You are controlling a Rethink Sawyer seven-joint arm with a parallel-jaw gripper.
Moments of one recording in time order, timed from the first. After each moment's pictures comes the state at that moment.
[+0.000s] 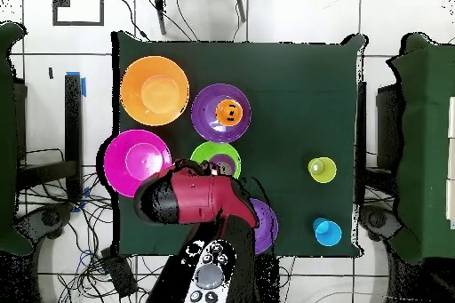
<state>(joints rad) 0.12 -0.75 -0.26 1.82 -0.14 0.35 1.99</state>
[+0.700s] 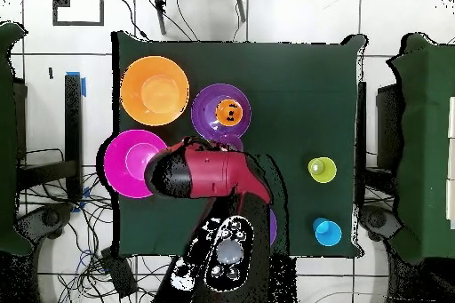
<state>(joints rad) 0.06 -0.70 -0.24 1.70 -0.11 0.40 1.99</state>
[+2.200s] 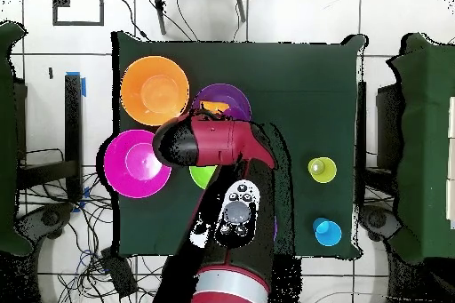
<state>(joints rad) 0.03 -0.60 -0.22 1.53 -0.11 0.40 1.99</state>
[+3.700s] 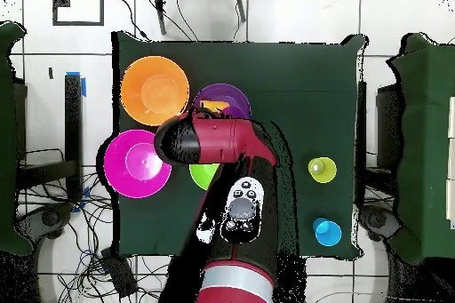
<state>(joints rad) 0.00 -0.60 -0.19 1.53 -0.11 0.40 1.99</state>
